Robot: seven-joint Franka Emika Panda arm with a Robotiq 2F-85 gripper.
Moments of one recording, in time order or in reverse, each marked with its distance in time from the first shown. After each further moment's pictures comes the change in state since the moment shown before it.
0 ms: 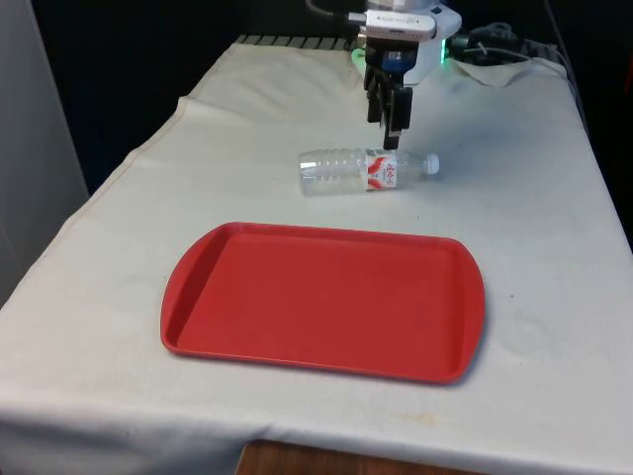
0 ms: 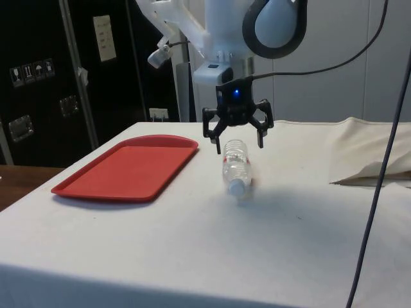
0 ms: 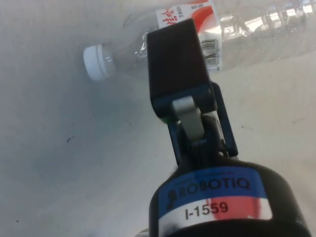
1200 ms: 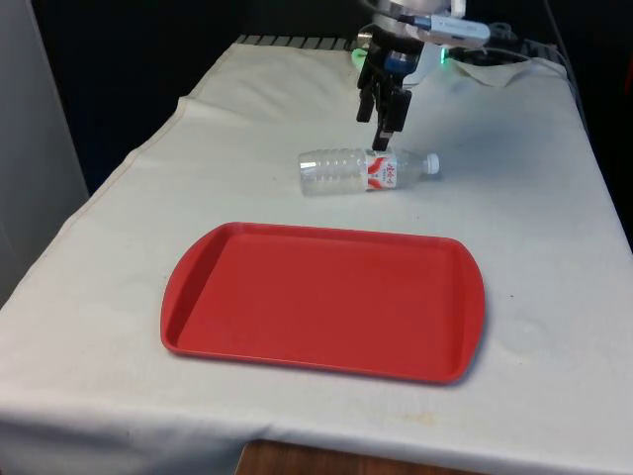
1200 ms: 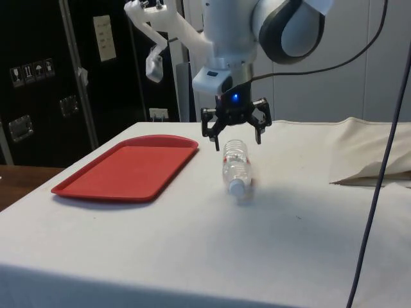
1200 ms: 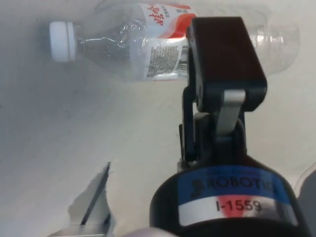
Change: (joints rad) arm 0.000 0.009 -0.003 0.014 -0.397 -0.002 0.344
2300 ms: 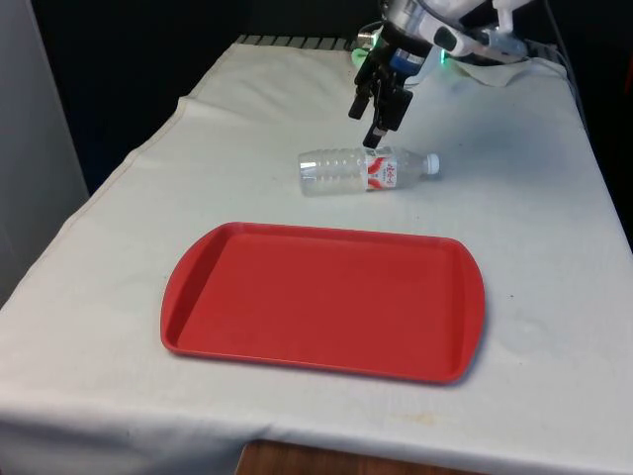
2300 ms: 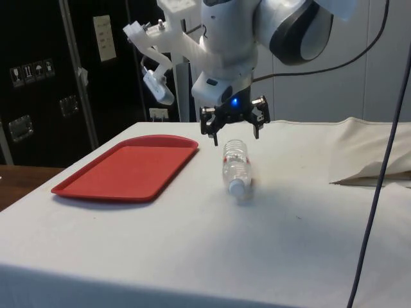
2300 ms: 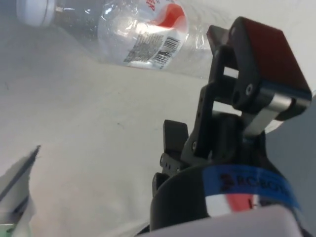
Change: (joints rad) arm 0.012 0.003 0.023 0.025 -0.335 -0.087 0.326
